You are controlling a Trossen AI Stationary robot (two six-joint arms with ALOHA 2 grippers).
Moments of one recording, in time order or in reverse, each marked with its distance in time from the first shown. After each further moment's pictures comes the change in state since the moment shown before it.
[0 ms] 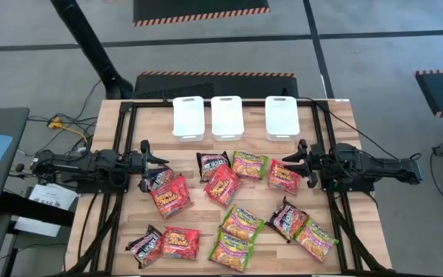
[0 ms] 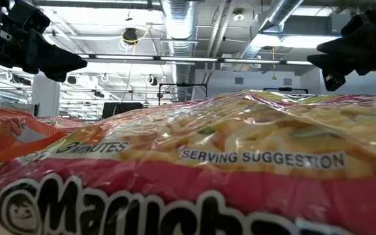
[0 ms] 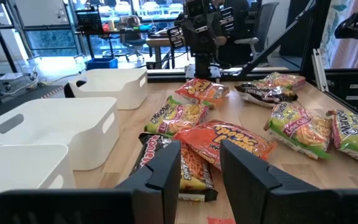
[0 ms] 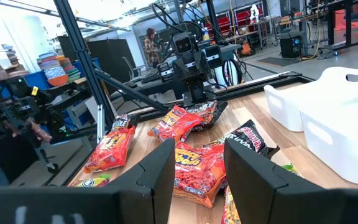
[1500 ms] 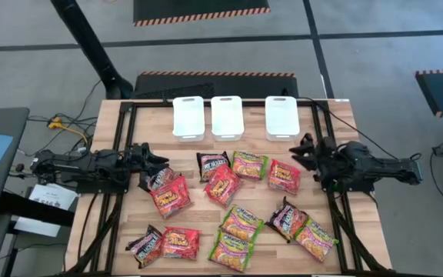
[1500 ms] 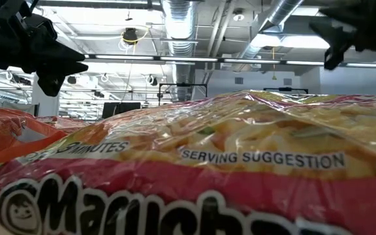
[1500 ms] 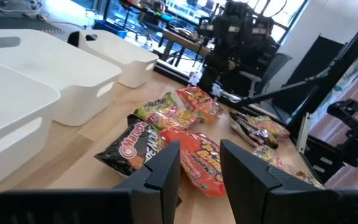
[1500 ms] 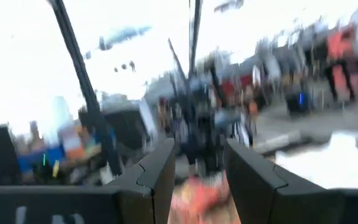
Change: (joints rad) left arm 0.000 0.000 0.000 0.005 -0.058 -0.454; right arm -0.003 0.000 0.013 0.323 0.072 0.095
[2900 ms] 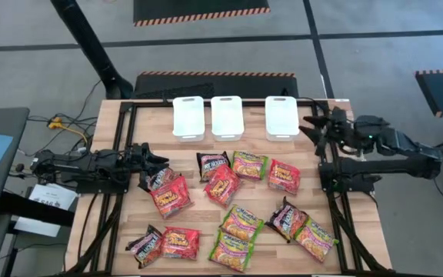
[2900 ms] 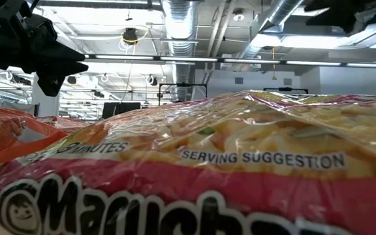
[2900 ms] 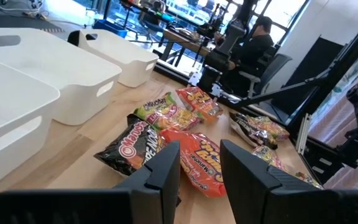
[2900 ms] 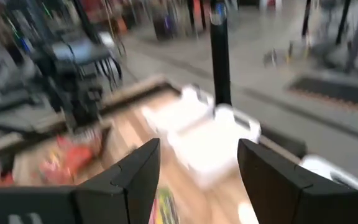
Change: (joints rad) left arm 0.000 0.000 0.000 0.000 -0.001 -0.008; right arm -0.045 0.424 0.764 -0.933 0.399 -0.102
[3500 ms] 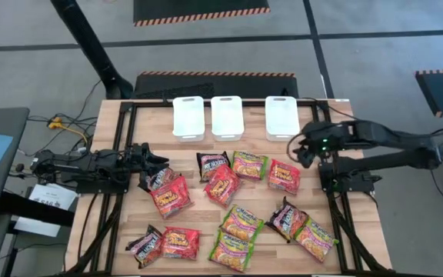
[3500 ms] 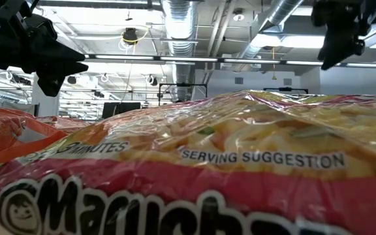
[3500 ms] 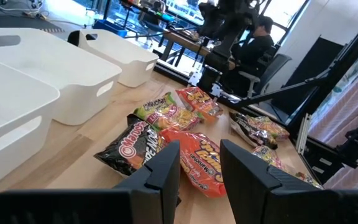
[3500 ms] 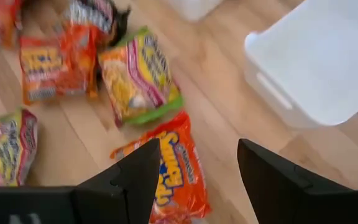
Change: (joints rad) left arm 0.000 0.000 0.000 0.000 0.000 0.000; right arm 0.000 0.352 0.110 -0.481 -0.193 0.275
